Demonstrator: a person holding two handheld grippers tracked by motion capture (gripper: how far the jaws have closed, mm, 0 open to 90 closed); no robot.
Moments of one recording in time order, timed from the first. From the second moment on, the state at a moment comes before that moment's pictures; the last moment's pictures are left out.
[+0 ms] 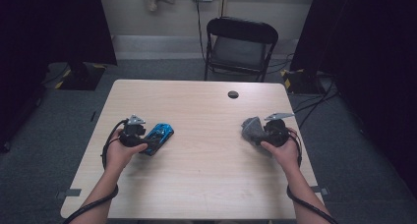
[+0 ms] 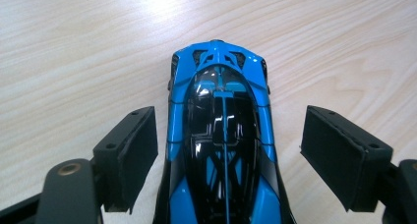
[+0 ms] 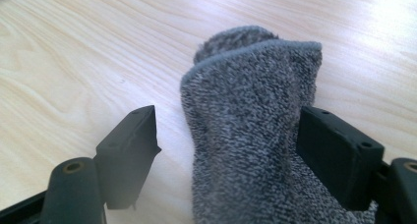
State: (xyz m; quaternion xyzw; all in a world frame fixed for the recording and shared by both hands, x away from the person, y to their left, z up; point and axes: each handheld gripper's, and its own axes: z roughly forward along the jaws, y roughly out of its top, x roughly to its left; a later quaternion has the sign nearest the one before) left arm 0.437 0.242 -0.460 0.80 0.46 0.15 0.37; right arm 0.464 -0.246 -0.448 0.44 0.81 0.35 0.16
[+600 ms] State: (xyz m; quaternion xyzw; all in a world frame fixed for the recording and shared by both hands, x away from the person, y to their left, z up) left arm 0.407 0.239 -0.442 0.80 0.43 0.14 0.39; right arm 0.442 -0.237 -0.430 0.42 0.82 0.37 0.16
